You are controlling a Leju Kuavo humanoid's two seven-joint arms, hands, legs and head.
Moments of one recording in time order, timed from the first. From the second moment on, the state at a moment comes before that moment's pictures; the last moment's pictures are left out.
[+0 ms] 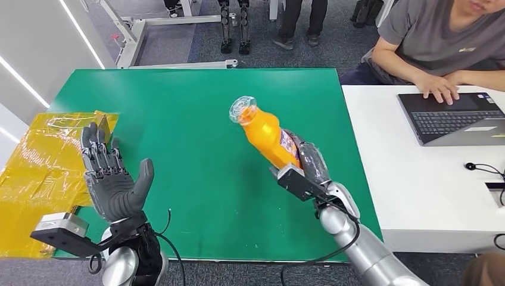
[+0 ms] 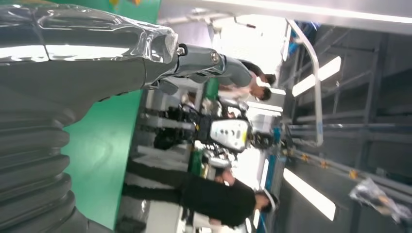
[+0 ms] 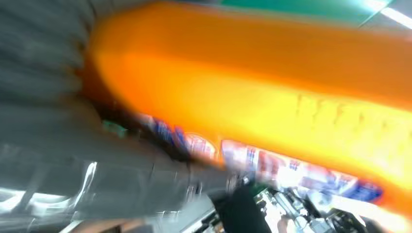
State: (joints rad) left arm -0.04 -0.24 -0.31 -1.73 0.02 0.47 -0.70; right arm -0.46 -0.08 0.63 -1.09 0.36 -0.37 -0.37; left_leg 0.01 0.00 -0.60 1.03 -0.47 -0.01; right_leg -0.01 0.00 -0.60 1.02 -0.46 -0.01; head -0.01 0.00
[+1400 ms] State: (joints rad) left arm -0.17 -0.26 -0.32 -1.35 0.09 0.10 -0.70; right arm -0.57 0.12 0.72 -0.94 0.55 -0.07 -0.44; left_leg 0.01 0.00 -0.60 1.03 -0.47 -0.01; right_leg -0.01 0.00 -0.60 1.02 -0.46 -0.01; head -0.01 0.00
